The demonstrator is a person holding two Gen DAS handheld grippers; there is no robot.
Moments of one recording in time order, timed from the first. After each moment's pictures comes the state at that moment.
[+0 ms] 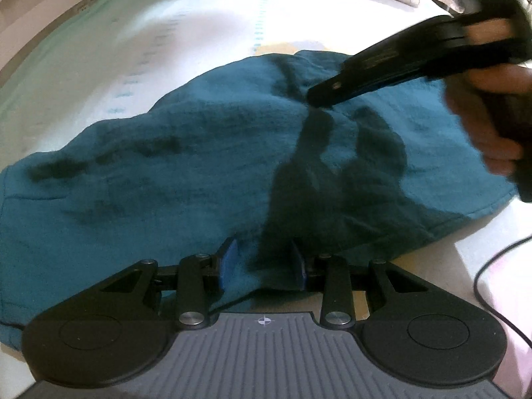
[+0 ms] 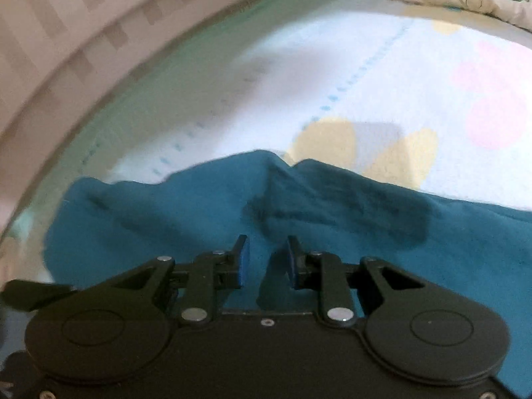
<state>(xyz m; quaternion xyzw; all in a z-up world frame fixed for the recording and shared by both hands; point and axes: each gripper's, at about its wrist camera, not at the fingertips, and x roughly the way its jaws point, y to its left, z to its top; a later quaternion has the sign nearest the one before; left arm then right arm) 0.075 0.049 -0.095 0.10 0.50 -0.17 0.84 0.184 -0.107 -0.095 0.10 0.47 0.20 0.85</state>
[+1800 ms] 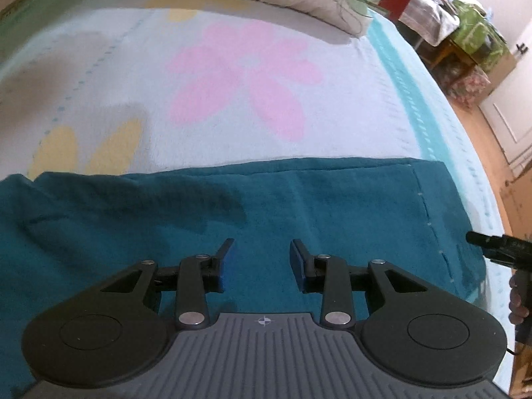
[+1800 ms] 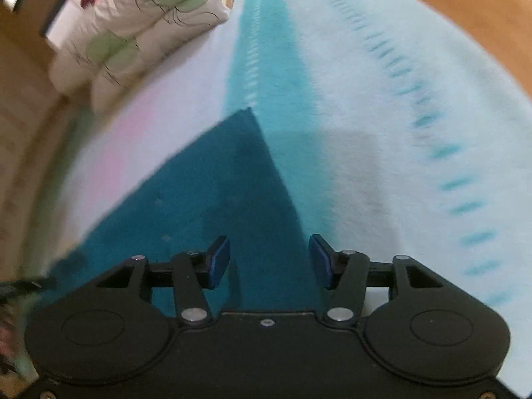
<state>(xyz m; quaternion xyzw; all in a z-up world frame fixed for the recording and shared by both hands) 0.158 -0.184 -0.060 -0.01 0.52 -0.22 0.82 -0.039 -0.589 -0.109 0.36 0.43 -0.07 0.83</state>
